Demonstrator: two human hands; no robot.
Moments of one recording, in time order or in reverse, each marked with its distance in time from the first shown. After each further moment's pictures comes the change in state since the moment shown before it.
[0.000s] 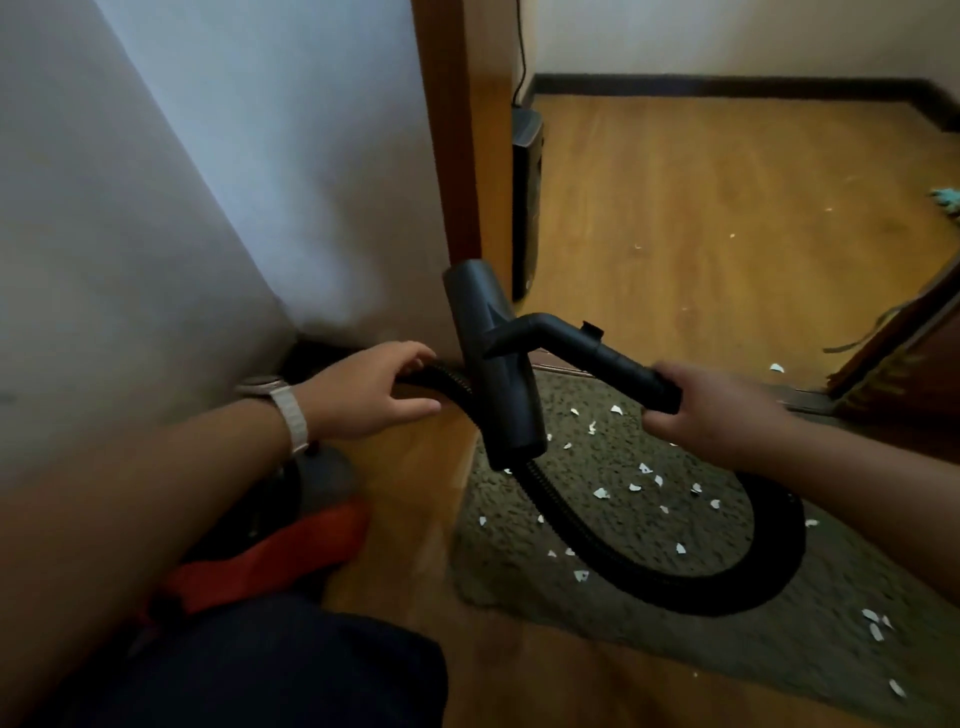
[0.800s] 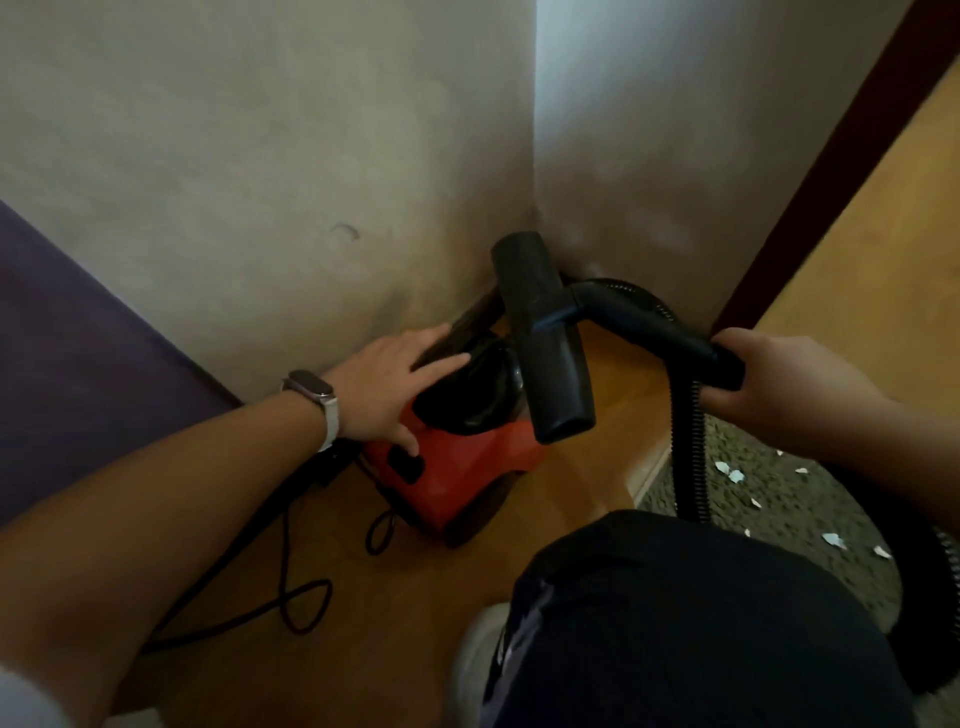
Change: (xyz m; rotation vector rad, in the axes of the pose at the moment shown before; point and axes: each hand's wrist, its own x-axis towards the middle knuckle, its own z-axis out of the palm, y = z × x) left_hand -0.196 -0.233 0.023 0.600 0.000 -0.089; right_hand 0.039 -0.215 0.083 -0.233 -0.076 -0.347
